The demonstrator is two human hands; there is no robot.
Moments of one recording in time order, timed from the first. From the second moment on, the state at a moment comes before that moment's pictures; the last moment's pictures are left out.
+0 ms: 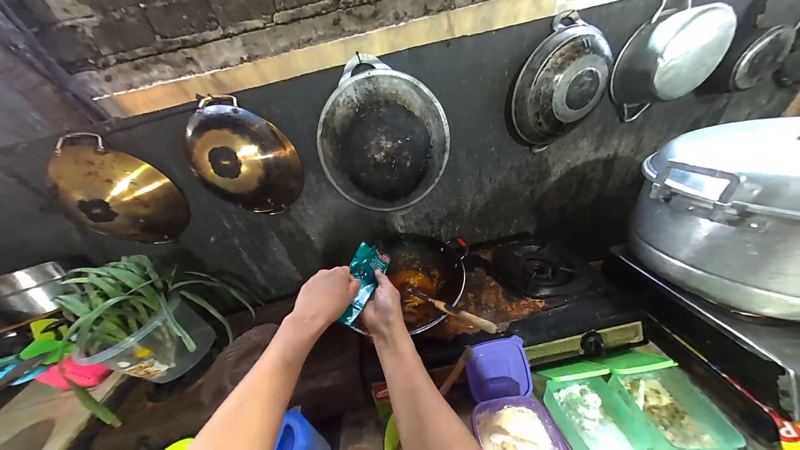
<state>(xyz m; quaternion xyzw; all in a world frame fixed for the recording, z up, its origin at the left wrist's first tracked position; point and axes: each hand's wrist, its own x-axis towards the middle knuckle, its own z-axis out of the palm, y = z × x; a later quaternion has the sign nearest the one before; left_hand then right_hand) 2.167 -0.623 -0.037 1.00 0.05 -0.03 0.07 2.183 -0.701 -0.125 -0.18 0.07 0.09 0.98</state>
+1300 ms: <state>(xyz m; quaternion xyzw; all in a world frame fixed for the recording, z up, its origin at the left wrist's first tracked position) 2.186 -0.644 -0.022 0.99 0.00 -0.06 -0.09 2.205 -0.701 -0.114 -0.07 0.08 0.10 0.99</state>
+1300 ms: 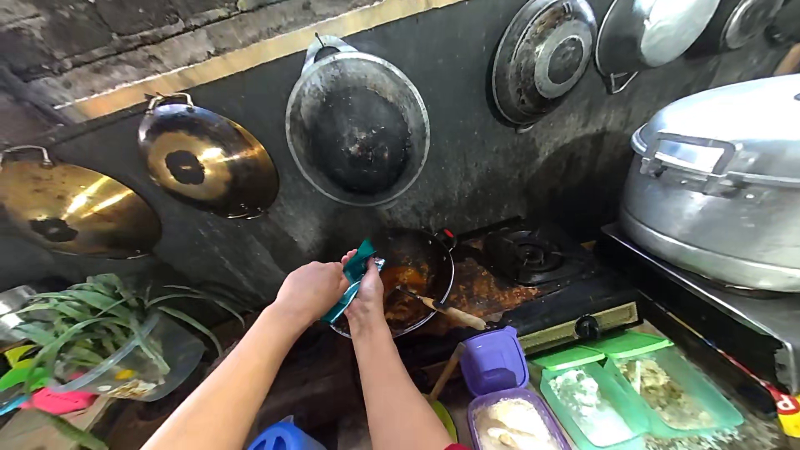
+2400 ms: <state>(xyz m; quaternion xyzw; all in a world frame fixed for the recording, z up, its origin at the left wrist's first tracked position) 2.191 -0.632 -0.037 0.98 0.02 -0.11 -0.17 2.203 -0.682 -0.137 -0.08 0.18 0.12 0.97</state>
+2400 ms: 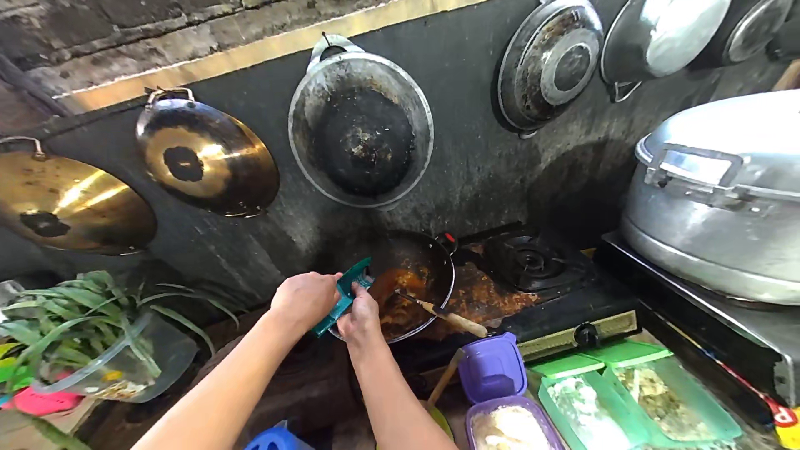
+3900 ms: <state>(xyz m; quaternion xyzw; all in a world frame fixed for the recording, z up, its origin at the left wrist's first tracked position) 2.213 -0.614 -0.010 0.96 -0.01 -0.17 -0.23 2.144 -0.793 -0.148 -0.70 -0.18 0.04 0.69</state>
